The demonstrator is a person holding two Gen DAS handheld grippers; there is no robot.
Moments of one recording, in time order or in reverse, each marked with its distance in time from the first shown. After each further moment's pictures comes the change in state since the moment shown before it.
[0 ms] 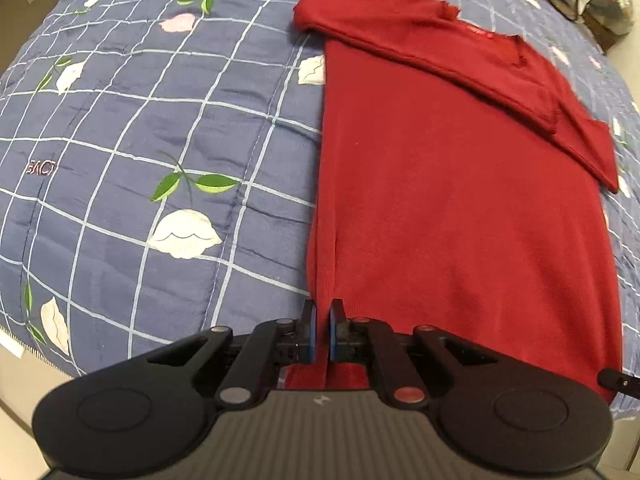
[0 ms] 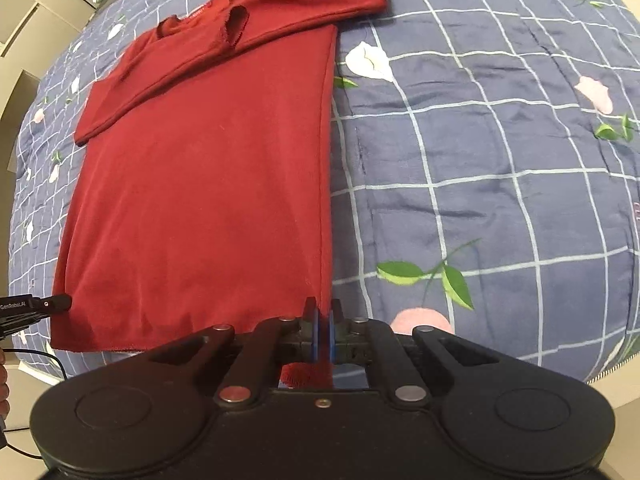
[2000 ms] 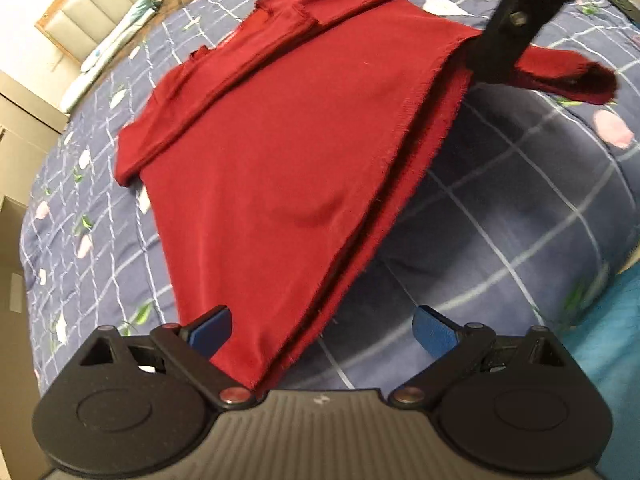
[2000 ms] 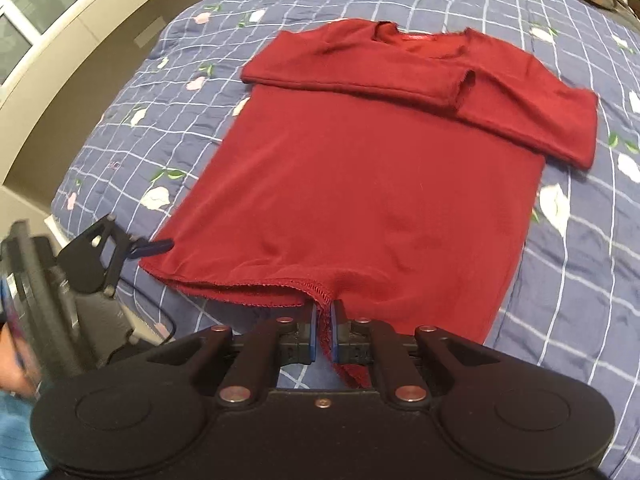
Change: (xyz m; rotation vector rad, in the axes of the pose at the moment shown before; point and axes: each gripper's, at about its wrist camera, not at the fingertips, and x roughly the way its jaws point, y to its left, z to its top) left arm 0.036 -0.153 -0.110 0.846 -0.184 0.306; right arm -0.017 0.111 0.022 -0.575 -0.042 0.146
